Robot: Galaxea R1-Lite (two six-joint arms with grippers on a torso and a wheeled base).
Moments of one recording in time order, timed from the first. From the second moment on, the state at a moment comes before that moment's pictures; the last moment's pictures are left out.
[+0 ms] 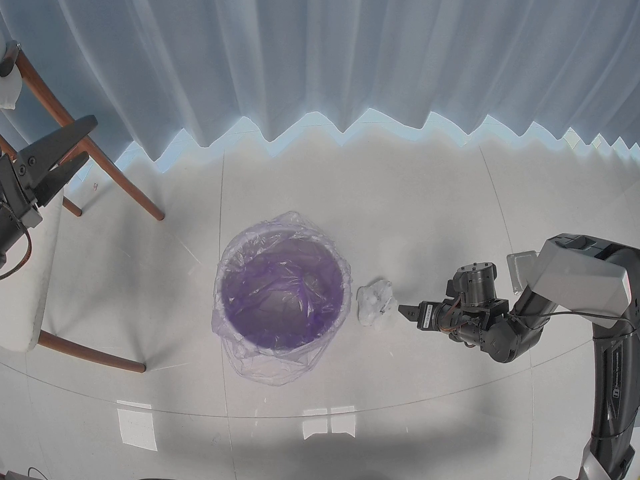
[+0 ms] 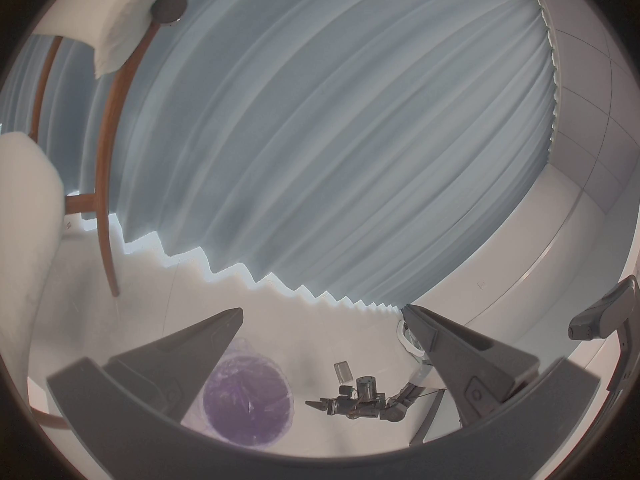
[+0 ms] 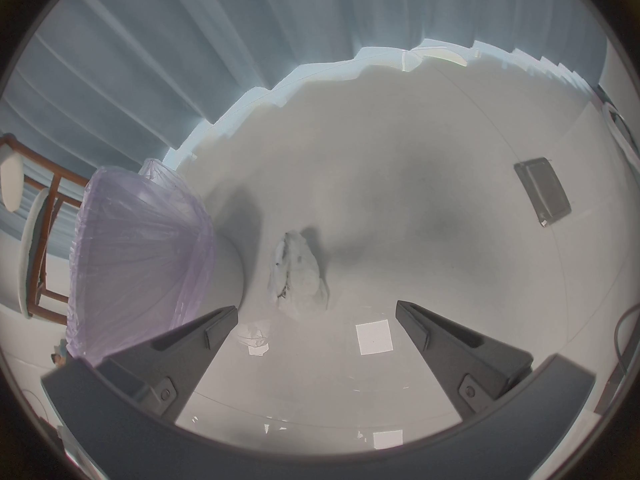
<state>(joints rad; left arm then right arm) 0.00 1.15 -0.67 -0.76 -0.61 -0.59 0.34 2.37 -0.95 -0.84 0.01 0.34</state>
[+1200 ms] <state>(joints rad) -0.03 1.16 -0.69 -0.76 -0.61 -0.59 0.43 2.61 -1.36 -0.54 0.03 0.35</state>
